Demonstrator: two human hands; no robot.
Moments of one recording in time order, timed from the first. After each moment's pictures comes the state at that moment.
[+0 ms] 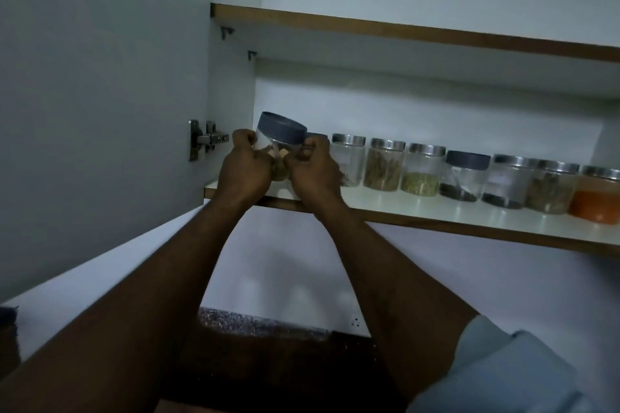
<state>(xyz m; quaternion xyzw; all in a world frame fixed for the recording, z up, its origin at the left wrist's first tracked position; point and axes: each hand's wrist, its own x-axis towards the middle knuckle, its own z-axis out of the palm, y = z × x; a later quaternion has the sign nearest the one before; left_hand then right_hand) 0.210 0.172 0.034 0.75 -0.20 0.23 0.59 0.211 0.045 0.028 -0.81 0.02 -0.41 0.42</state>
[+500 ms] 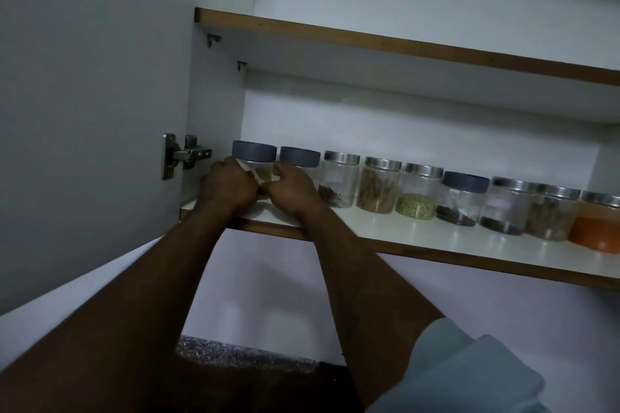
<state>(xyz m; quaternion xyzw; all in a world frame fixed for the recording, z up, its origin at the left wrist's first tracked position) 0.272 0.161 0.041 0.88 -0.14 0.22 0.39 0.244 0.035 0.043 -0.90 -0.04 -0.30 0.33</state>
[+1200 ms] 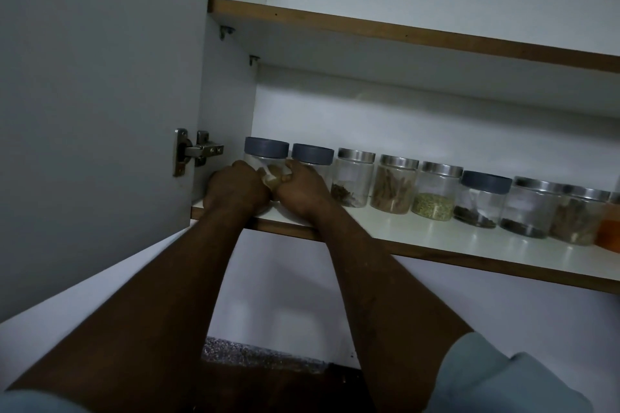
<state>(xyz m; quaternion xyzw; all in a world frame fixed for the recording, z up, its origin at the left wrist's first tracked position) 0.296 0.155 0.031 0.94 -0.09 0.24 0.23 0.255 0.038 0.039 -0.92 -0.05 -0.28 0.28</state>
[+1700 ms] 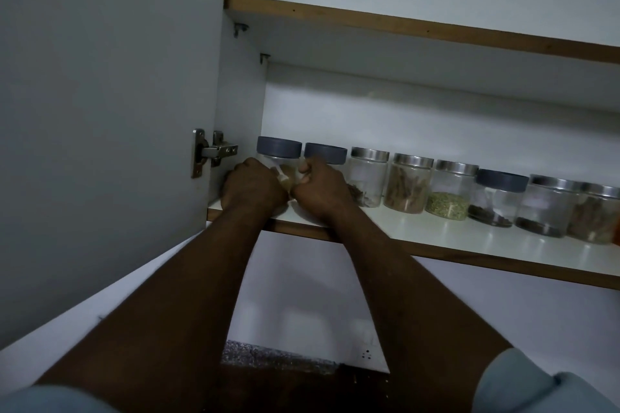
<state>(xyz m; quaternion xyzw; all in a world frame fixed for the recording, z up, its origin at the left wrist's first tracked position) 0.302 0.153 0.034 0.93 -0.07 0.21 0.30 0.252 0.034 0.036 -0.89 -0.02 -0.34 0.31</state>
